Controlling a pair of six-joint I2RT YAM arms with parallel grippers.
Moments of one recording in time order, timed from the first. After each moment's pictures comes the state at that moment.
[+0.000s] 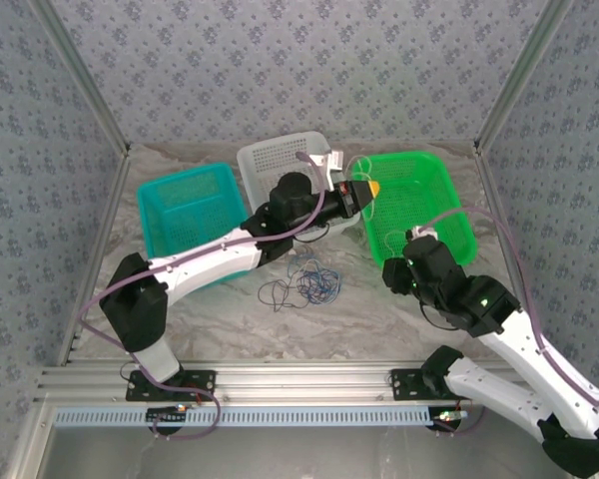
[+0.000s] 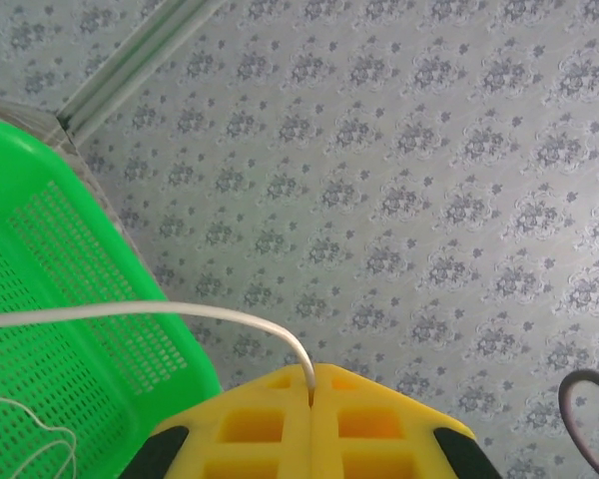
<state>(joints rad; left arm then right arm) -0.92 1.68 1.32 0.41 0.23 -0.95 0.71 0.75 0.94 -0.99 0.27 0.64</state>
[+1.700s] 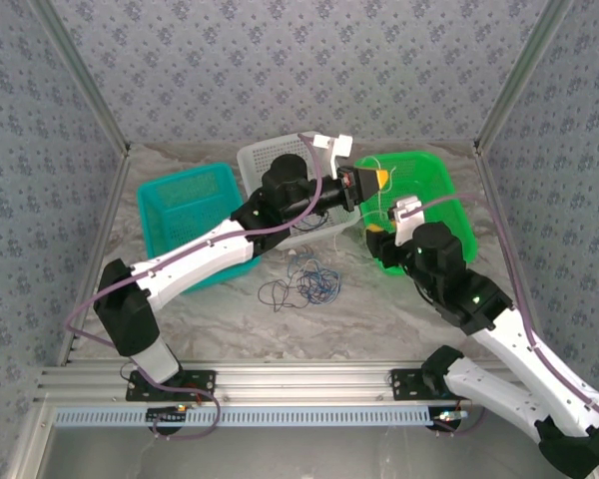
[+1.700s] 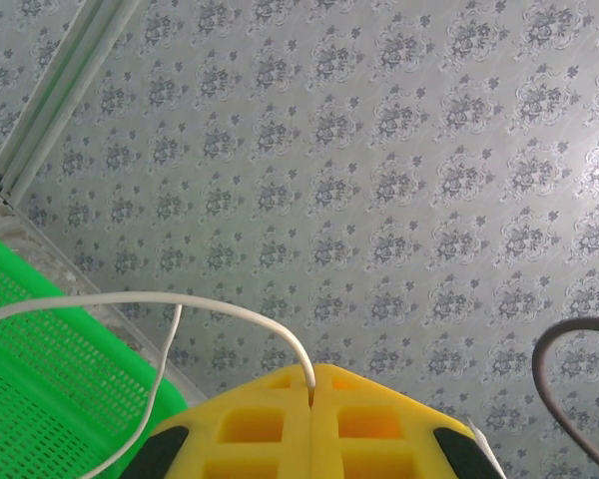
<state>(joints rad) -0.93 1.65 1.49 0.26 0.33 -0.76 0.66 0.76 0.90 -0.49 0.27 0.11</state>
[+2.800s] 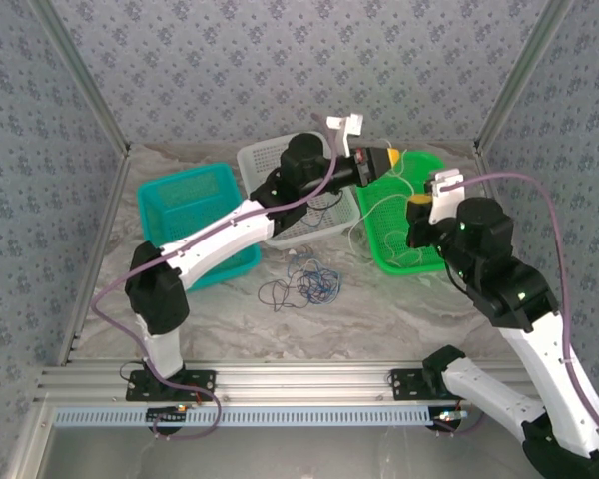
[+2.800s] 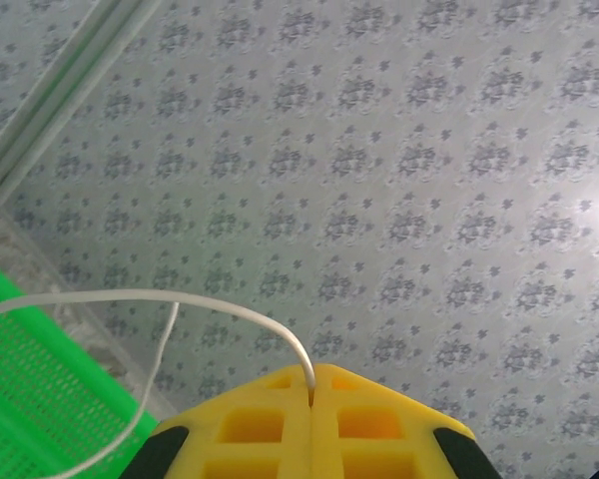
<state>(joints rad) -0.88 1.86 1.75 0.23 0.37 -0.86 0.49 0.82 1.26 -0.75 0.19 0.06</state>
